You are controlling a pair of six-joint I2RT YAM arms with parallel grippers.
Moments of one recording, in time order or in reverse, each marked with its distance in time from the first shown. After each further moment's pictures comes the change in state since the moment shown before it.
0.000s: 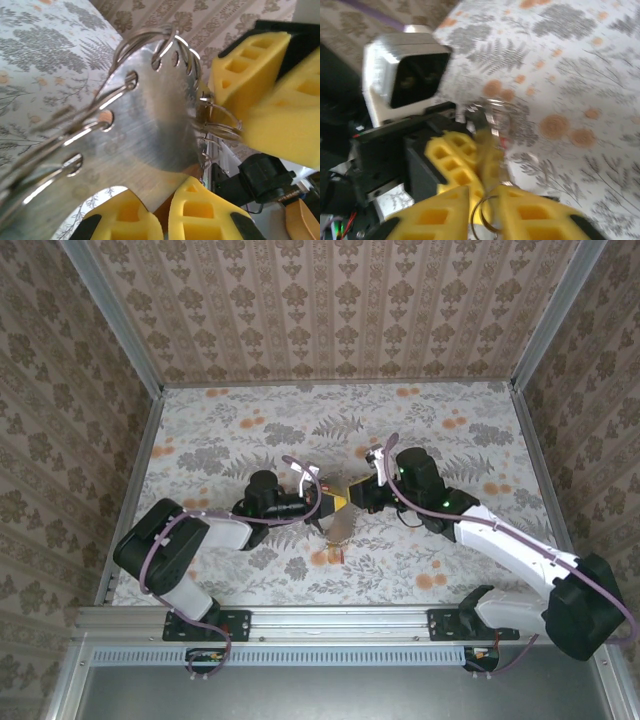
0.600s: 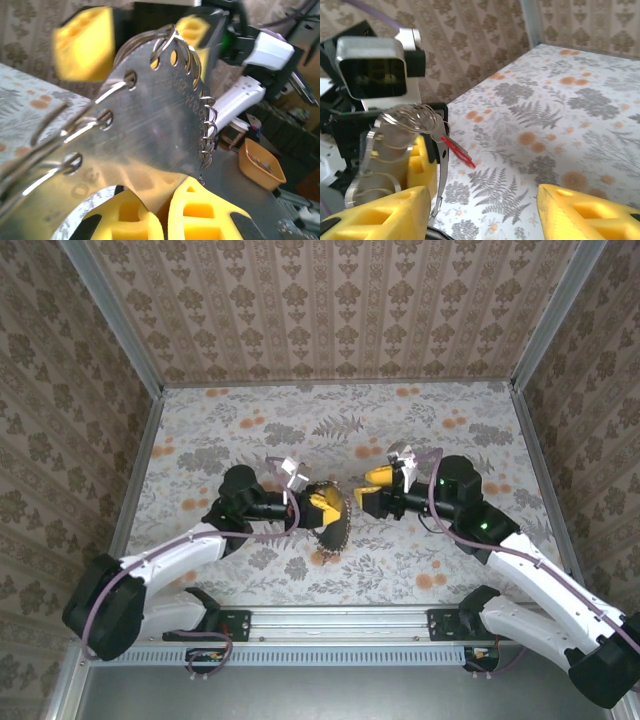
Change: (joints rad) left arm -0.030 -0.423 0.063 -0.329 0.277 0.207; right arm -0.047 -0.283 -0.046 0.024 -0.150 -0.117
